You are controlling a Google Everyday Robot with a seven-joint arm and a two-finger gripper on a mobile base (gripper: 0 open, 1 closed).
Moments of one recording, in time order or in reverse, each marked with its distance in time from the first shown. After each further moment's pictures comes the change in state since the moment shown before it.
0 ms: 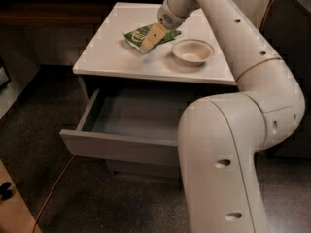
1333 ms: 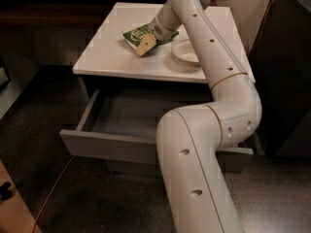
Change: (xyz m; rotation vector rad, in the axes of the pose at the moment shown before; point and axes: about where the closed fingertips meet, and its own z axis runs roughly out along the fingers) arm 0.004 -0.025 0.074 0.032 0.004 0.118
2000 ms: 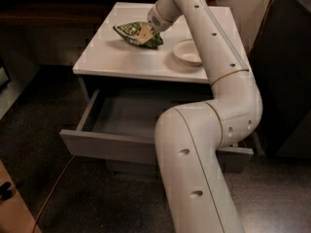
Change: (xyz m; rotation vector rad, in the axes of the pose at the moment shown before) arm -0.029 0.015 -0.029 -0.025 -0.056 -0.050
